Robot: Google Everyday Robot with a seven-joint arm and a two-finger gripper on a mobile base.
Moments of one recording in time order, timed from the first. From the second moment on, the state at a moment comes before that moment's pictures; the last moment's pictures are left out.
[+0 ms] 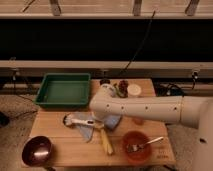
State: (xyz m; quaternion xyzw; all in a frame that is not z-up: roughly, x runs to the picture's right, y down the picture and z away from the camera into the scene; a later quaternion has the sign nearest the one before) arm -0.034 0.184 0.775 -0.30 -0.03 0.15 0.94
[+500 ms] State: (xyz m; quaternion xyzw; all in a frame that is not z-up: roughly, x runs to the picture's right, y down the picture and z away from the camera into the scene) arm -0.021 0.150 0.740 -0.26 -0.04 0.14 0.95
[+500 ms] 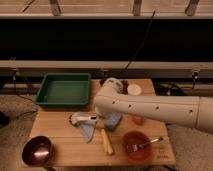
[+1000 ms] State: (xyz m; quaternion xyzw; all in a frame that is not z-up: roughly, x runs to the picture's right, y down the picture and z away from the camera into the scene) arm -0.021 0.101 0.684 -0.21 -0.07 0.11 0.97
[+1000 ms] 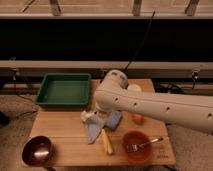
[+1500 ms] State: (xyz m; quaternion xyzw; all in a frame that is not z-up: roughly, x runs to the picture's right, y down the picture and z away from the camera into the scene) arm -0.025 0.061 0.633 -0.16 -0.11 0.09 0.98
